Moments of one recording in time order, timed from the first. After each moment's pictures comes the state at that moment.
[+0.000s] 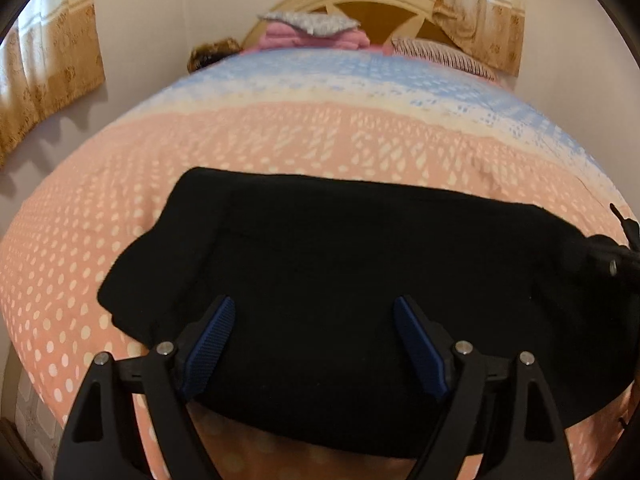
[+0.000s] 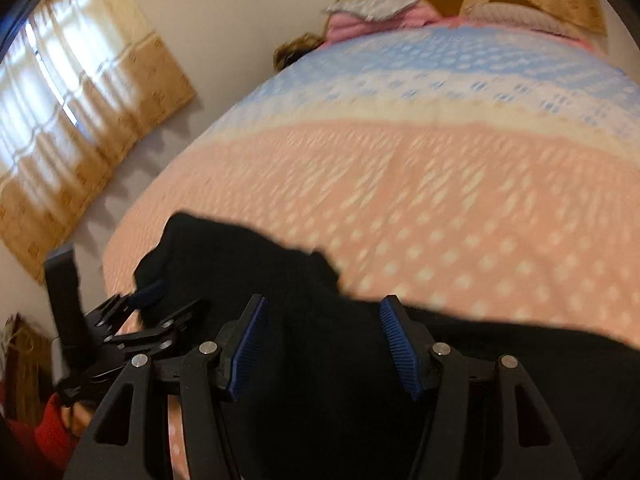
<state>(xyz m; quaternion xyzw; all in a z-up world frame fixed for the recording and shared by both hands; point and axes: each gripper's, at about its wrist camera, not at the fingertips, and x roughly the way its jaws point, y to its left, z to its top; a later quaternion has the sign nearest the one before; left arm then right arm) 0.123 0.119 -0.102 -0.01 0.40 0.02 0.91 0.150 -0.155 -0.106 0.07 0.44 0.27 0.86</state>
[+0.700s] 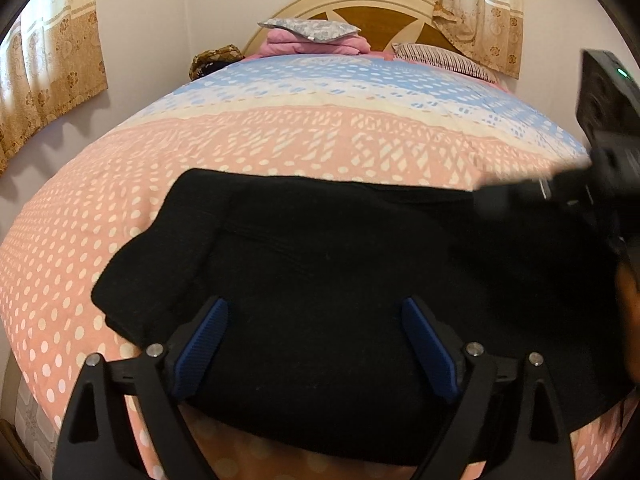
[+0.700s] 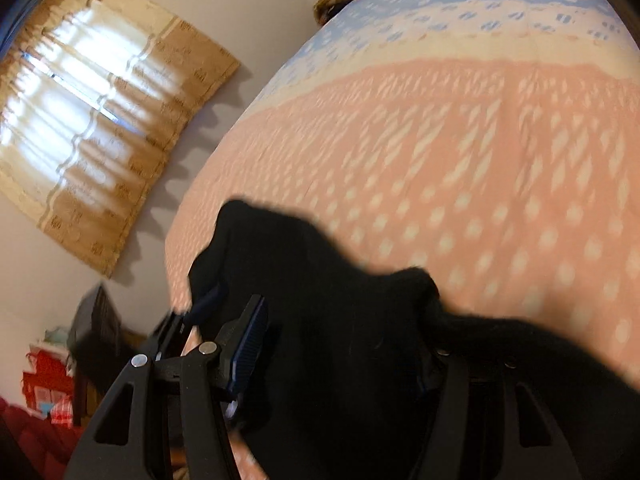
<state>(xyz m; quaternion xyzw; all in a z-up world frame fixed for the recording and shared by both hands) 0.125 0.113 -0.114 -0.01 0.39 0.02 0.92 0.210 -0.111 -0.131 0.15 0.50 0.37 0.77</state>
